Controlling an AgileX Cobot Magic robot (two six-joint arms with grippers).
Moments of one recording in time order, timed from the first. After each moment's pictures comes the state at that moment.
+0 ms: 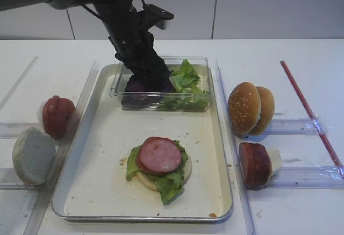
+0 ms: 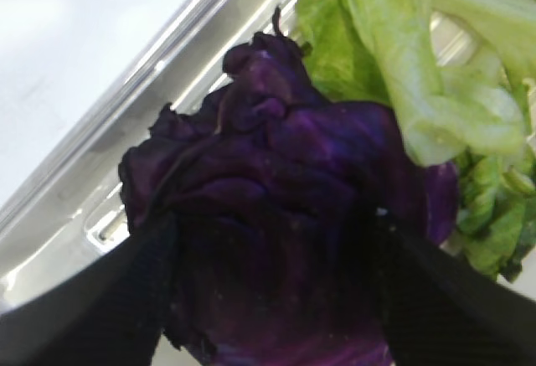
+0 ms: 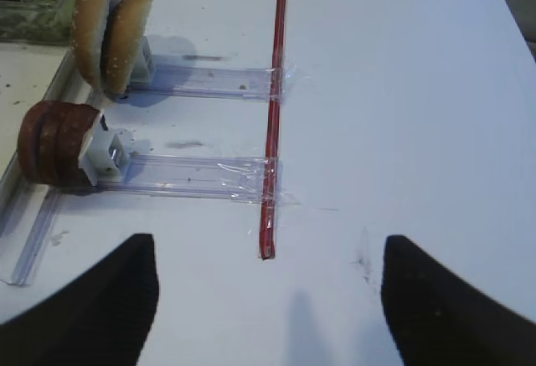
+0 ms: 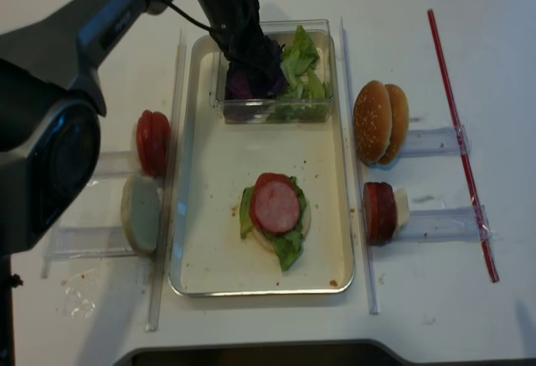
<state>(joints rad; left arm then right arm) -0.40 2.22 -1.97 -0.12 1.08 0.42 -0.03 -0.02 -0.46 0.11 1.14 -0.07</state>
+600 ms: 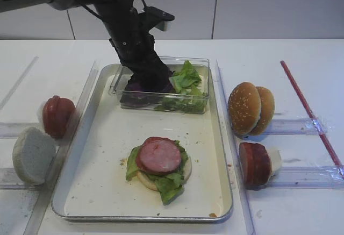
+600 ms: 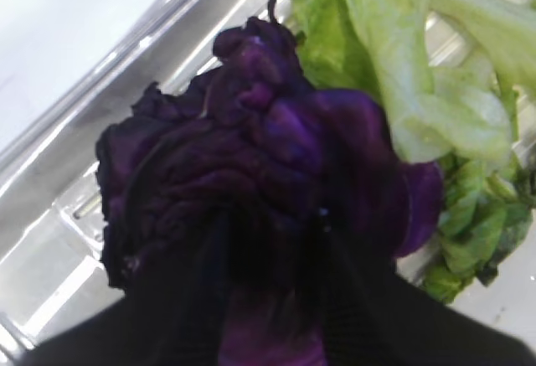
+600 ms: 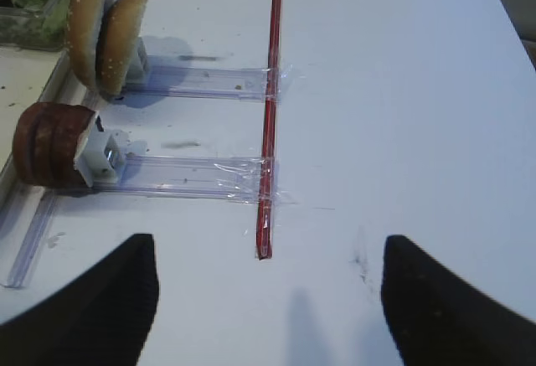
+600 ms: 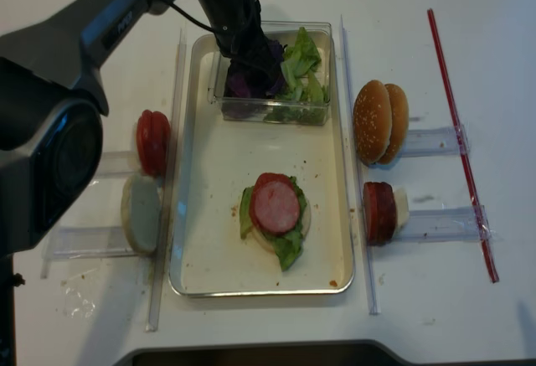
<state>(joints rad) -0.40 2.23 -1.98 -0.14 1.10 0.42 -0.03 -0.02 -0.46 0.10 1.14 -0.06</state>
